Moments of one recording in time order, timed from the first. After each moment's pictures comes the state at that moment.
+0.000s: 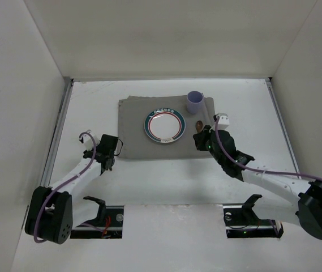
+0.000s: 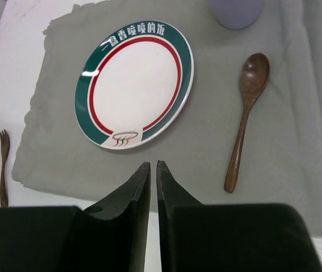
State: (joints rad) left arm -0.30 1.11 0.51 -0.45 -0.67 -0.90; right arm 0.71 1.12 0.58 0.19 0.34 0.58
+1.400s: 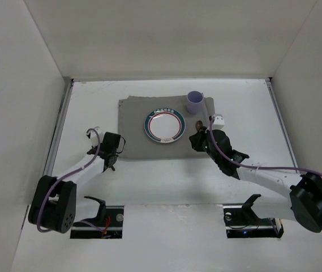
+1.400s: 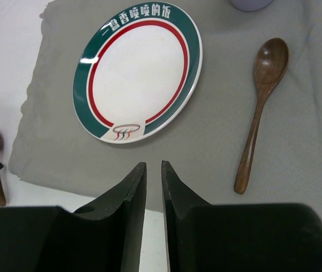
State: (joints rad) left arm -0.29 1.25 0.50 -0.28 -0.57 -0.76; right arm 0.71 1.21 0.57 0.26 0.30 0.60
